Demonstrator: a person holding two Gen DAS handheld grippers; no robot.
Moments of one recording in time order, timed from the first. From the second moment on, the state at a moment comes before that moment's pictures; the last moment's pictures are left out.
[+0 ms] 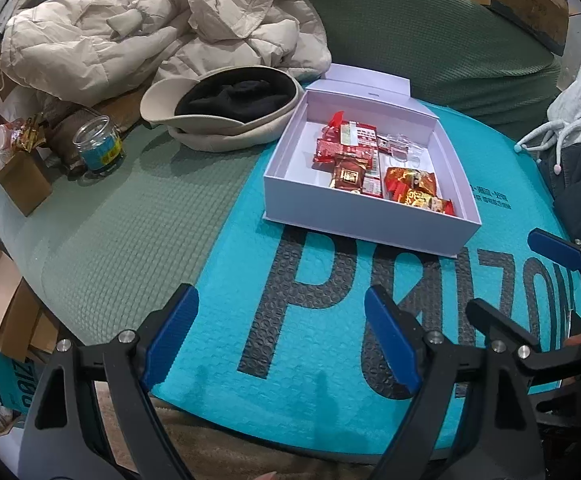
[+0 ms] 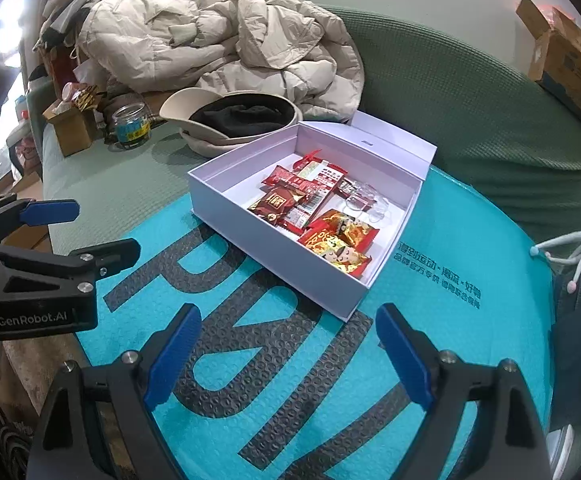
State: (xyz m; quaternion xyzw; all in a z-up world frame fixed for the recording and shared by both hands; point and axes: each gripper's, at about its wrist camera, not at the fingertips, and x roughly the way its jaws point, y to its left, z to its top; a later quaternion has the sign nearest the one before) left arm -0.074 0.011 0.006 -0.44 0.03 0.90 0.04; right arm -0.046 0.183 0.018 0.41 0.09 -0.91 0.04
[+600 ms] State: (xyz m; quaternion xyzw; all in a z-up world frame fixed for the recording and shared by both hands) left arm -0.072 0.011 0.006 -0.44 0.02 0.90 0.04; right arm -0.045 0.181 0.019 0.41 0.09 -0.91 0.04
